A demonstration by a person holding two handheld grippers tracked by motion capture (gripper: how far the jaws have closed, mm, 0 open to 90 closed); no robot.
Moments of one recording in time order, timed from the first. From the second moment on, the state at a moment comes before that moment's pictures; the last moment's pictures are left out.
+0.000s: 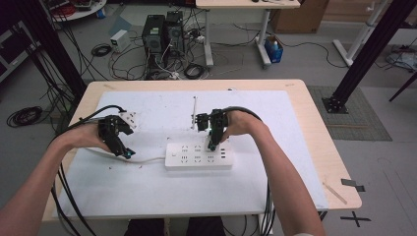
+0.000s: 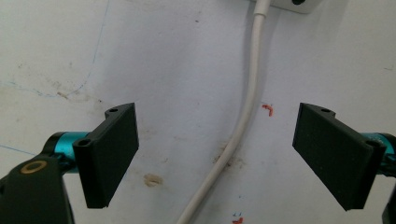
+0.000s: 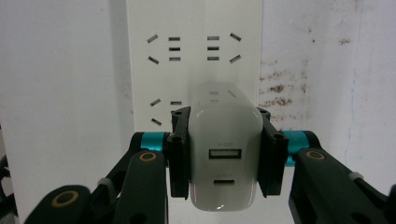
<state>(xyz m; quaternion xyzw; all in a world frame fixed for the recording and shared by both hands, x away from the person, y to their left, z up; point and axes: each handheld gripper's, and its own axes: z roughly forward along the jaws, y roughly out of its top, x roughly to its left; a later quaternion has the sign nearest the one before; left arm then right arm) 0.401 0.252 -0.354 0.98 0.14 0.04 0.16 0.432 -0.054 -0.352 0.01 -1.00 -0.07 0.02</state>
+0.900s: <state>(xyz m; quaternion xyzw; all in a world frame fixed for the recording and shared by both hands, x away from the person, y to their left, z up) 0.394 0.253 -0.353 0.97 0.15 0.05 0.17 0.429 -0.054 -0.355 0.01 -0.99 -0.10 0.01</state>
